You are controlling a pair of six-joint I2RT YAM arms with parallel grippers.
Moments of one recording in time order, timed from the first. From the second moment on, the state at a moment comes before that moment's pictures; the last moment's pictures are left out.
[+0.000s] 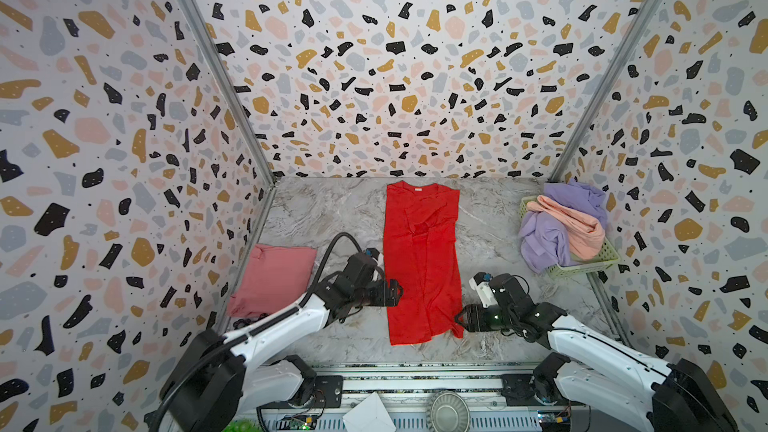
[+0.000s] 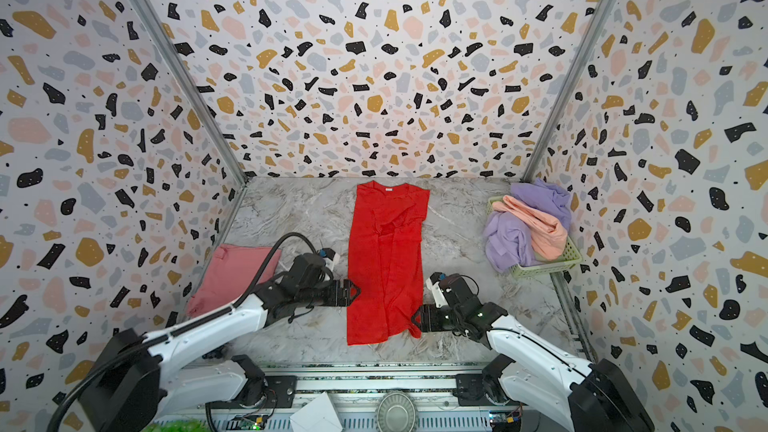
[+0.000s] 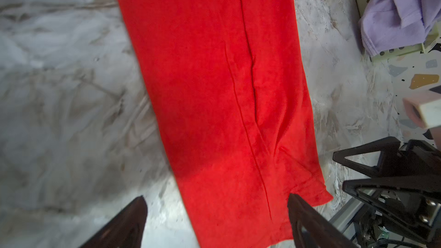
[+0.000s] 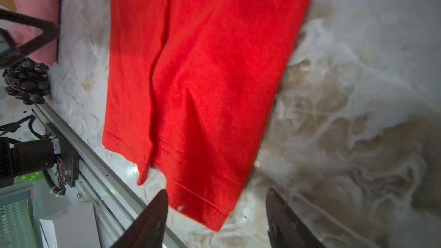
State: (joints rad) left arm -0.69 1.10 0.55 -0.29 0.16 -0.63; right arm 0.64 0.96 0.36 -0.36 -0.36 0.56
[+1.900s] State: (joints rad) left arm -1.00 0.89 0.28 -0.27 0.12 -0.95; right arm 0.83 1.00 0.26 -0.22 -0.28 0.83
